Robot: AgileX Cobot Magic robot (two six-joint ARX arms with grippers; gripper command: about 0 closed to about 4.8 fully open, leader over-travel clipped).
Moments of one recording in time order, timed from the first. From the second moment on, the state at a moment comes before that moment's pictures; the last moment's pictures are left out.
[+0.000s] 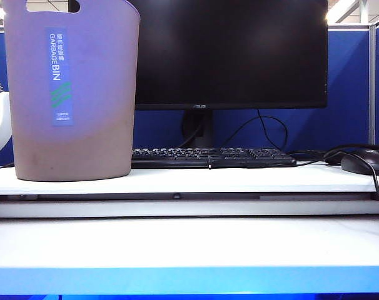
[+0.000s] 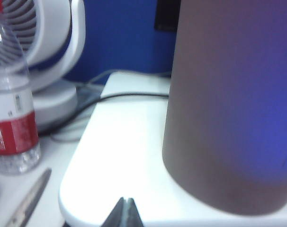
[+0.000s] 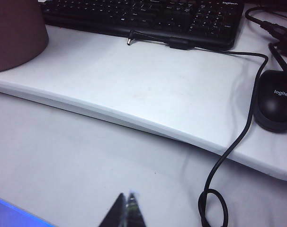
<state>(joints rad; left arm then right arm) -0.01 0.01 0.01 0.01 0.00 -0.08 0.66 0.16 0.29 -0.44 0.24 0.13</state>
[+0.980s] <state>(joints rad) -0.01 0.01 0.01 0.03 0.11 -0.04 0.66 0.16 0.29 -0.44 0.24 0.13</state>
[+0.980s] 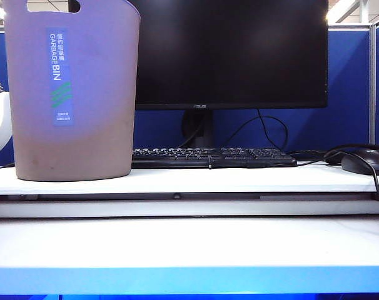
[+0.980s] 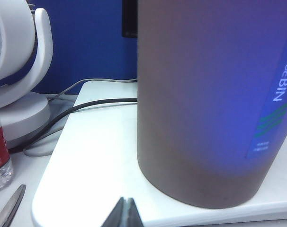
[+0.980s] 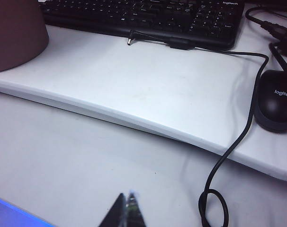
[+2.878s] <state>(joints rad) -0.01 0.01 0.01 0.03 0.11 -0.04 0.04 0.14 0.01 0.22 -0.02 0.10</state>
